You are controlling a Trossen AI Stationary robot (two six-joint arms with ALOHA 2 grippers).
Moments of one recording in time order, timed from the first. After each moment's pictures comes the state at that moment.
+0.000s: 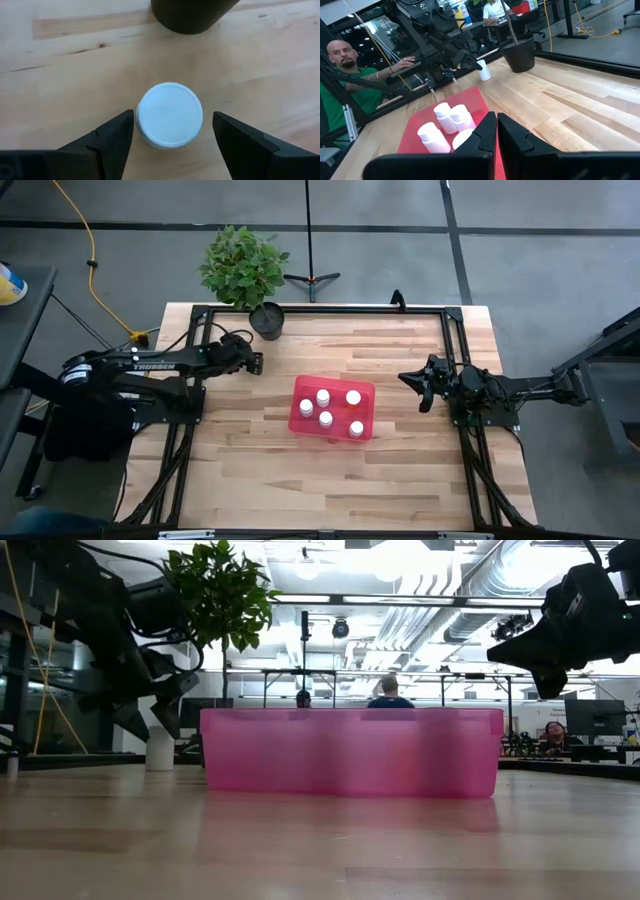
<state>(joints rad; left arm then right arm) 0.39 1.06 0.44 -0.41 -0.43 -0.84 0.03 0.16 0.01 0.05 0.31 0.43</state>
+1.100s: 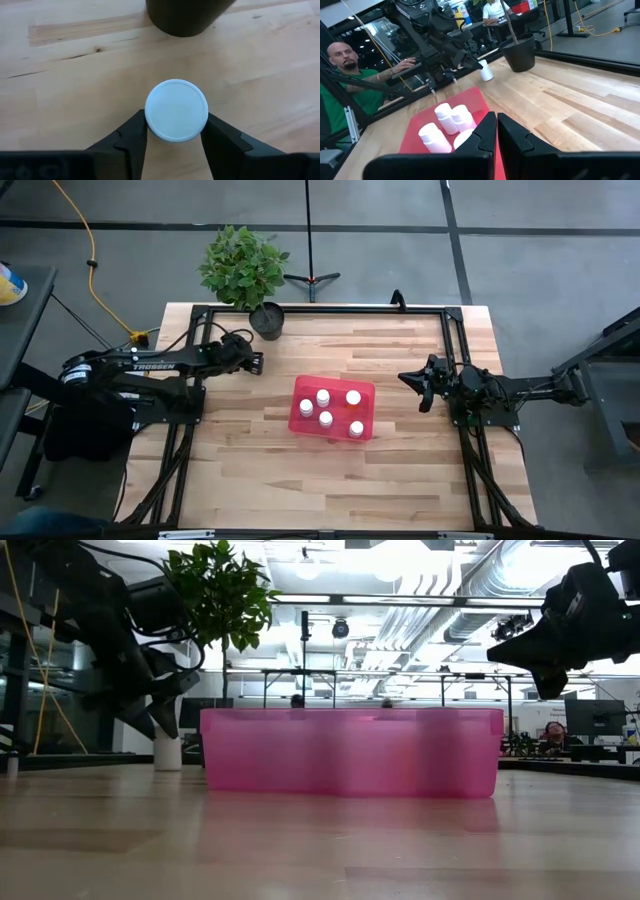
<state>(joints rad) 0.39 1.06 0.45 -0.41 -0.41 -0.83 0.03 0.16 0.01 0.05 0.31 0.44</state>
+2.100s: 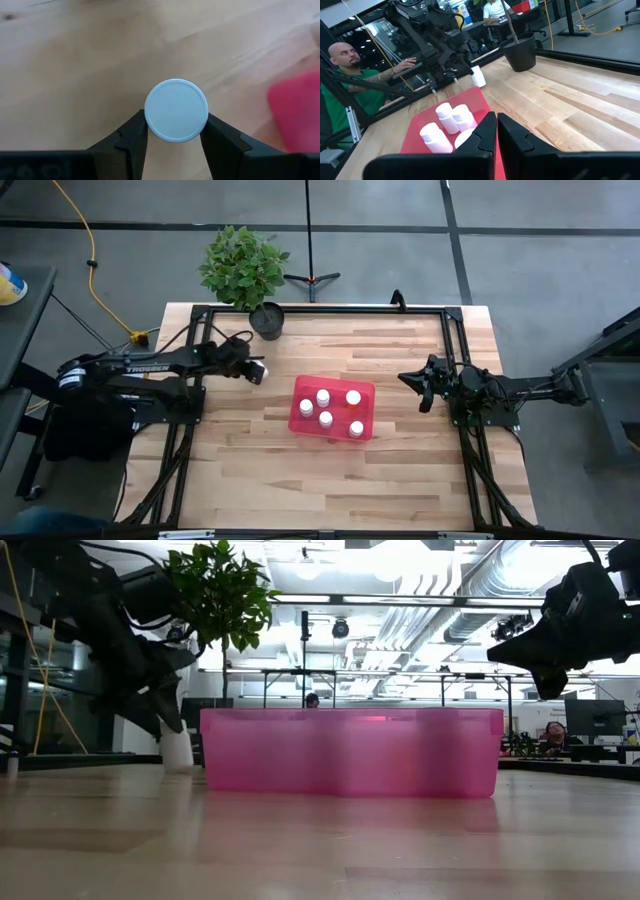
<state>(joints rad) 0.39 0.99 0.44 -0.41 -0.14 -0.73 0.03 0.16 0.01 0.05 0.31 0.45</state>
